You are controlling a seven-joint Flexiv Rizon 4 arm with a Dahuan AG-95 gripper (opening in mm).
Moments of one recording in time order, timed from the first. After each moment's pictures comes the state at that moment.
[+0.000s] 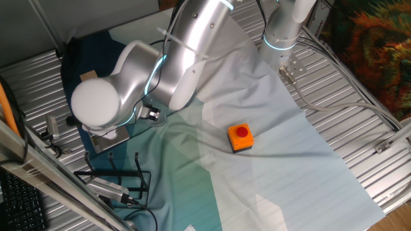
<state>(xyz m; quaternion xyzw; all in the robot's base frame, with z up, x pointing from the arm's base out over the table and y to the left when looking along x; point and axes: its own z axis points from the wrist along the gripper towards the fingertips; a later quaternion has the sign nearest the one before) 0.565 0.040 0.108 0.35 -0.90 0.12 0.21</state>
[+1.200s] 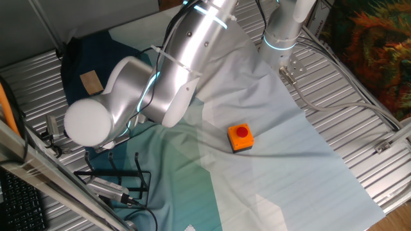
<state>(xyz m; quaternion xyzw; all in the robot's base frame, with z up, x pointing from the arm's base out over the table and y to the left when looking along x) 0.565 0.032 0.108 0.36 -0.89 0.14 0.26</state>
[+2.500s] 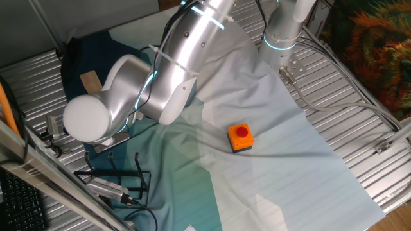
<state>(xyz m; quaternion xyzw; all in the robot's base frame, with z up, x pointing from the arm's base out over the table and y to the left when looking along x) 0.566 0.021 0.100 0.36 -0.88 0.14 0.26</state>
